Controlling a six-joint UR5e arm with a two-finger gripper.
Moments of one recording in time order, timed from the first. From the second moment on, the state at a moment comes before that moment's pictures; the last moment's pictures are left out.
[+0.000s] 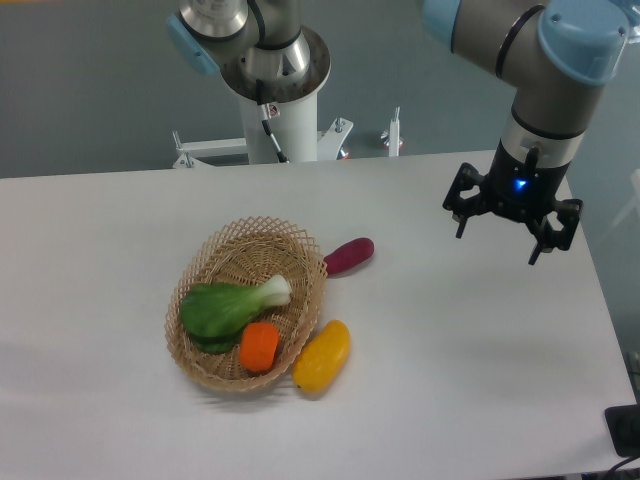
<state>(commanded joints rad) 2.70 -1.89 -1.33 -1.35 1.41 1.19</state>
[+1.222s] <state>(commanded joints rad) 2.33 -1.89 -1.58 -1.13 1.45 0.51</state>
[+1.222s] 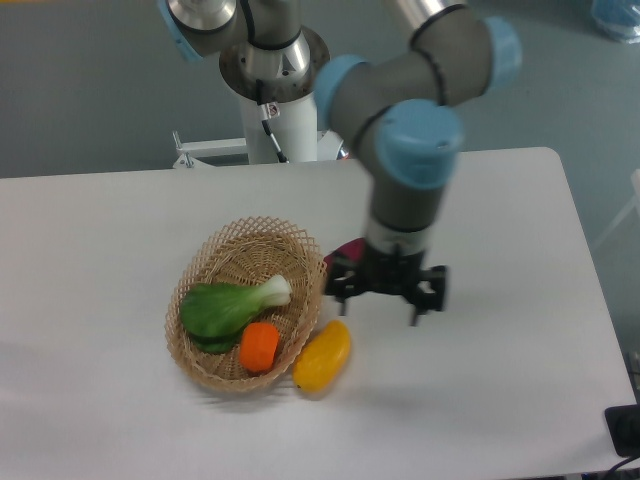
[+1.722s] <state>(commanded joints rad) 2.15 -1.98 -1.60 -0.98 1.55 0.53</state>
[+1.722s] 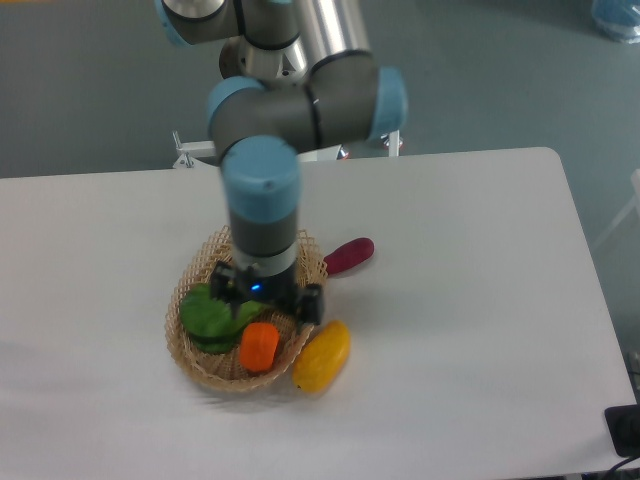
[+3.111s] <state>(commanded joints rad) 2.16 -2.05 -1.65 -0.97 1.58 0.64</state>
